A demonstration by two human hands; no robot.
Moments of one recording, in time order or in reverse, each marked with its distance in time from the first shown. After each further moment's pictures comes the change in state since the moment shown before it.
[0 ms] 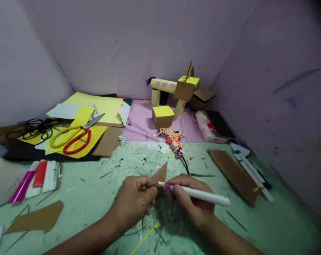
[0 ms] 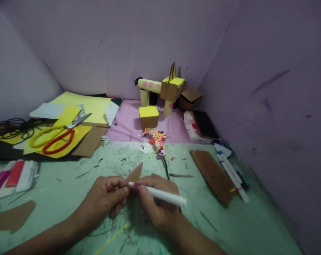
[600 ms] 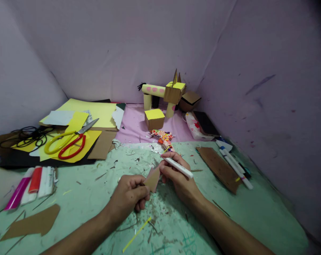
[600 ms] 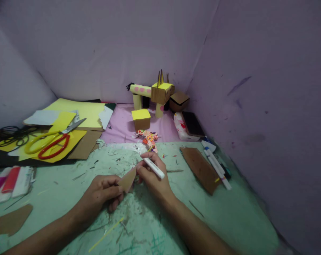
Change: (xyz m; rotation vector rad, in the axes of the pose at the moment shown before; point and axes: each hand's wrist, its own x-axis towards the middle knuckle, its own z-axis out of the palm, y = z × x) left_hand 0.004 -0.004 -0.005 -0.048 -0.082 0.029; right_hand 0.033 0.008 0.004 0.391 0.118 0.492
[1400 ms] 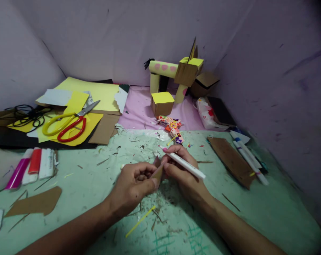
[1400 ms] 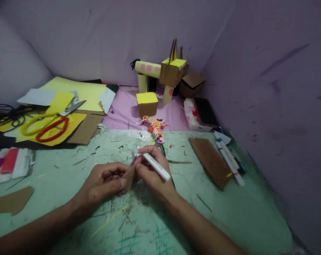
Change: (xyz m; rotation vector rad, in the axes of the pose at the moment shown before) left_hand -0.007 0.001 0.001 -0.081 -0.059 0.131; right_hand -0.012 0.003 0.006 0.074 -0.104 0.025
